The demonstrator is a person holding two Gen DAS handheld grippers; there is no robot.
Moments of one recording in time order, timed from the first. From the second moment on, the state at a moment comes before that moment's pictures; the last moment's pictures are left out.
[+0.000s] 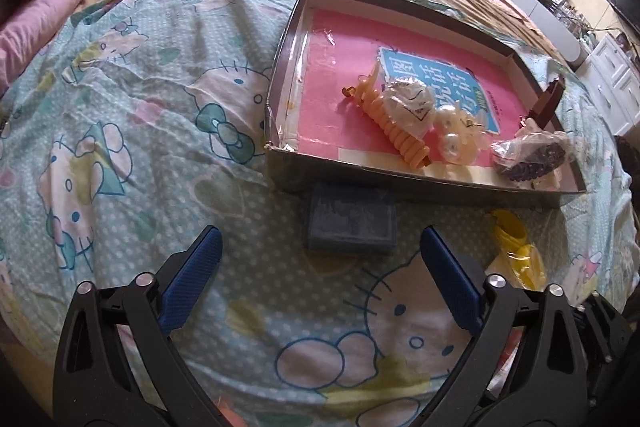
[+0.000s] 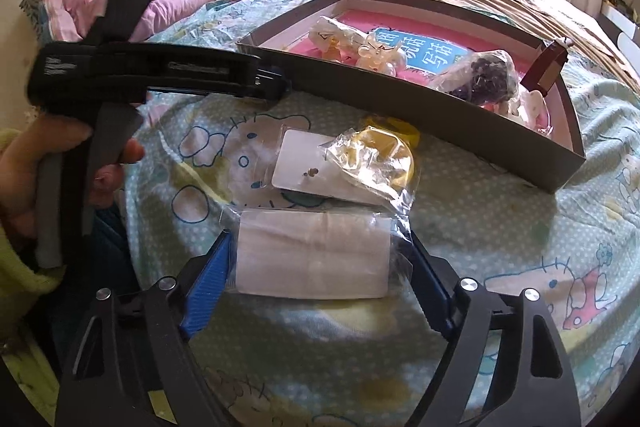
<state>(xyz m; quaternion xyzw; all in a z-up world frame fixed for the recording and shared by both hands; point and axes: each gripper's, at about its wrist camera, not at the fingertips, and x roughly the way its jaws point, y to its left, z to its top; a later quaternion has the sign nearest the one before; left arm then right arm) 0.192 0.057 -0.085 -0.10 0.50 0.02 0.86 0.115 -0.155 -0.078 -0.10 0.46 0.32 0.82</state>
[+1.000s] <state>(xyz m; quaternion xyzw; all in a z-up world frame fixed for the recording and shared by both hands) 0.169 0.035 -0.011 -0.08 0.43 -0.03 0.90 0.139 -0.208 -0.004 -0.03 0.39 0.29 0.87</state>
